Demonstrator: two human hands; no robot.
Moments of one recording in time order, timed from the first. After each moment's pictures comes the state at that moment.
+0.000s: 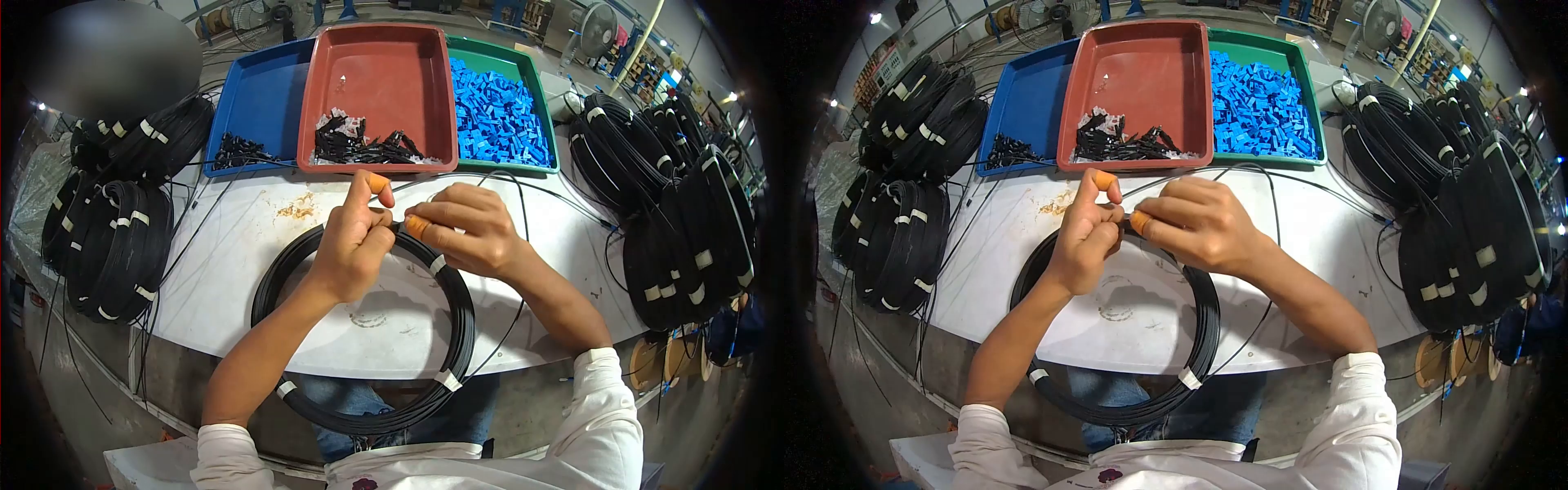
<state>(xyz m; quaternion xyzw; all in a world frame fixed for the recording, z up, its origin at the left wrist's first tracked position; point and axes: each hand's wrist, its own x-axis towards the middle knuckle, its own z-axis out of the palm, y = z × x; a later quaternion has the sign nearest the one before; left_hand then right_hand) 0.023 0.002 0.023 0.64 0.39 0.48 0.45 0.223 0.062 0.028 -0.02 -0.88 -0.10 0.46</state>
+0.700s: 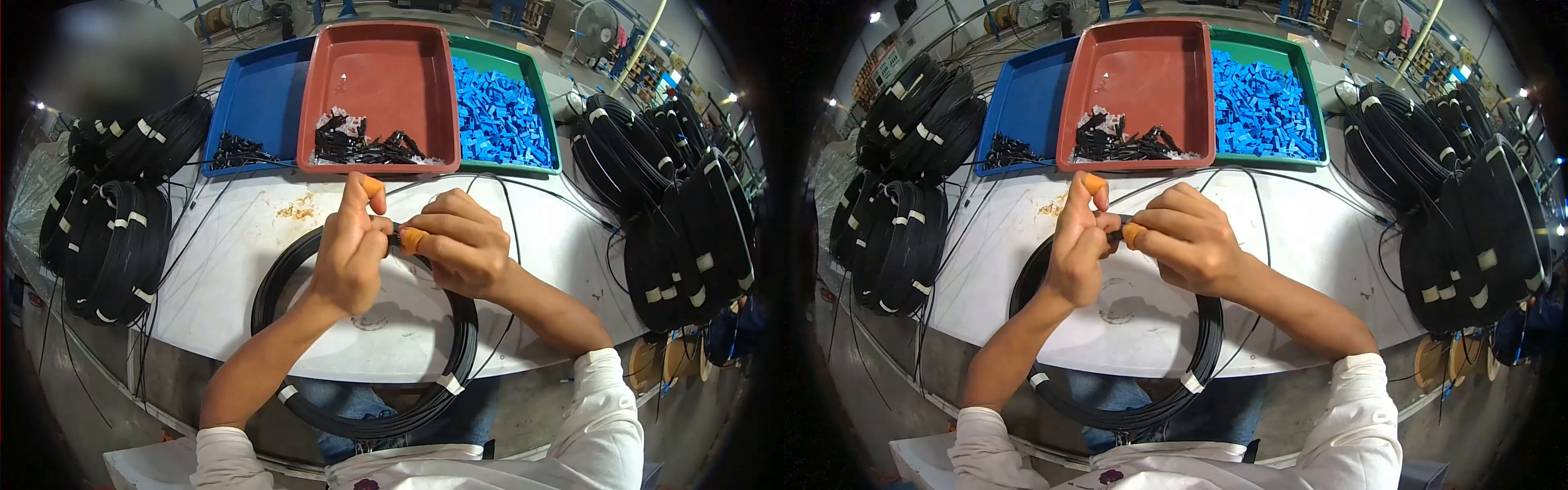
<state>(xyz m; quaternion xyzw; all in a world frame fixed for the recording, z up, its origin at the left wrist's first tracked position) 0.031 -0.009 0.034 0.59 0.39 0.54 0.45 0.204 0.044 0.023 -0.06 -0.85 -0.04 0.53</state>
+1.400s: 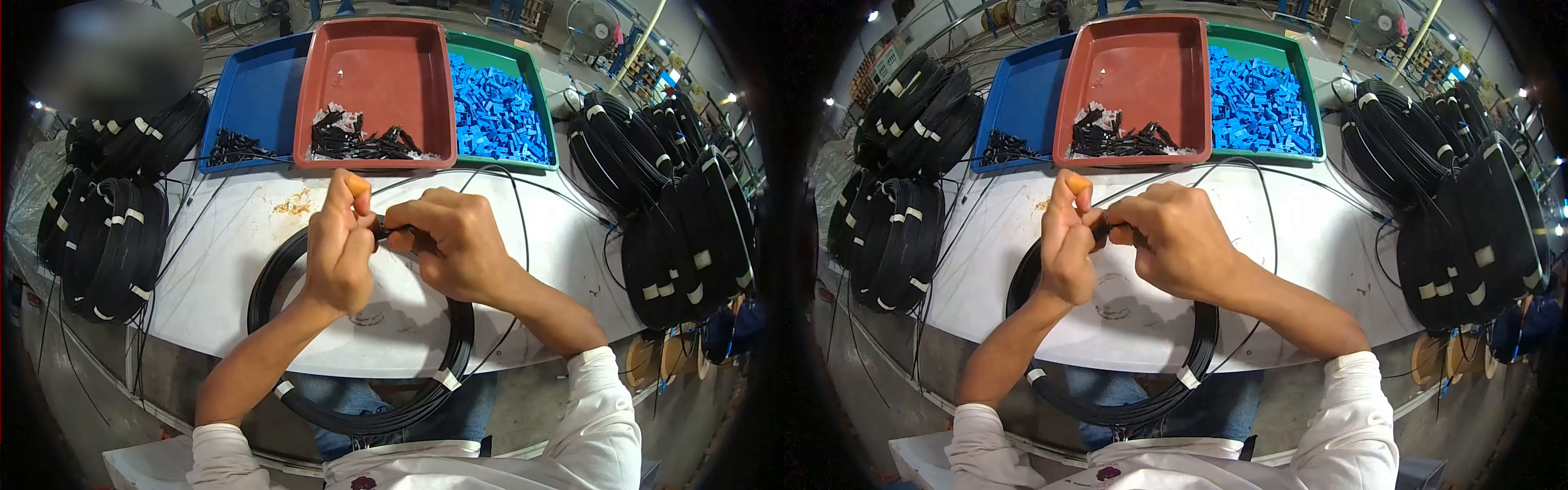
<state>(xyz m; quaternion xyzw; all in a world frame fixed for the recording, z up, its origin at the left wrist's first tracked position) 0.034 -0.010 0.024 0.62 0.37 0.59 0.37 0.201 0.020 0.050 -0.25 -0.87 0.14 0.40</state>
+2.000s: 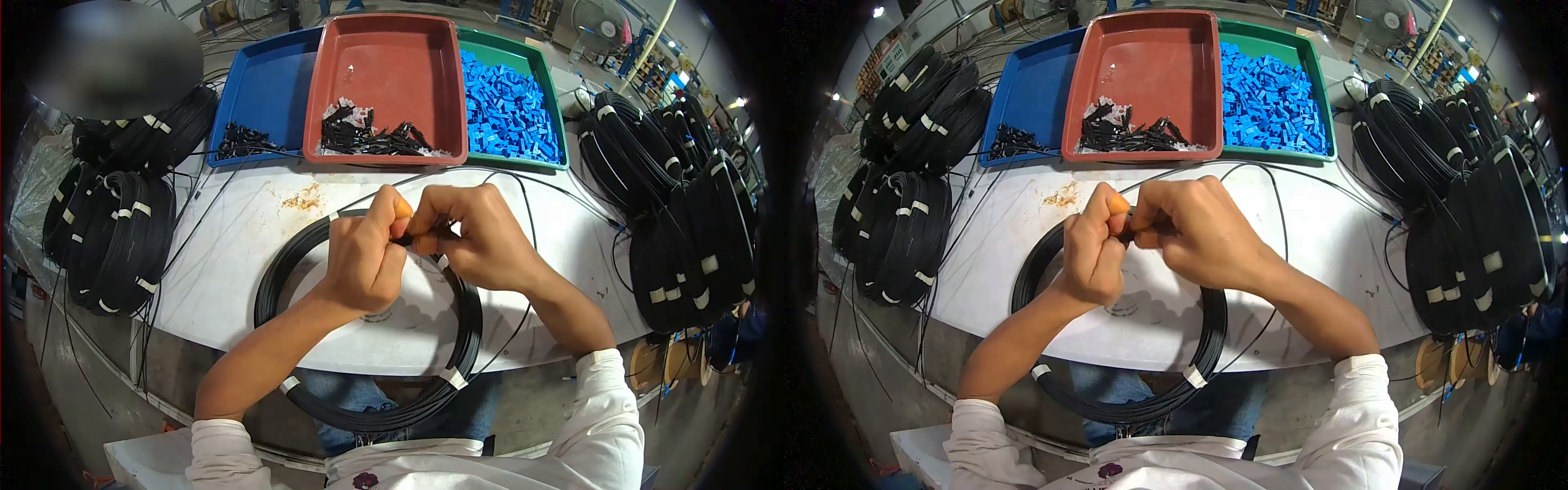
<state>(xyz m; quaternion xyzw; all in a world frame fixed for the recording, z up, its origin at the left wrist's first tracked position) 0.032 -0.007 0.017 0.72 0.38 0.54 0.20 0.214 0.025 0.066 -0.33 -0.83 0.37 0.27</state>
